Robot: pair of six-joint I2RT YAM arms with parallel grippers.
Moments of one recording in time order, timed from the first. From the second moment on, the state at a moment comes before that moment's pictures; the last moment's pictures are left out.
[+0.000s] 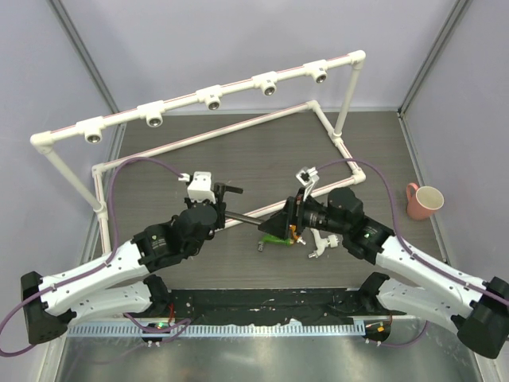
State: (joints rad) left arm -1.06 0.88 0.79 -0.41 -0.74 -0.54; right arm 0.75 0.87 0.62 0.08 -0.43 0.65
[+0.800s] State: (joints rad) left arm -1.06 0.86 0.74 -0.34 -0.84 -0.61; right arm 0.90 1.08 0.64 0.26 -0.21 0.67
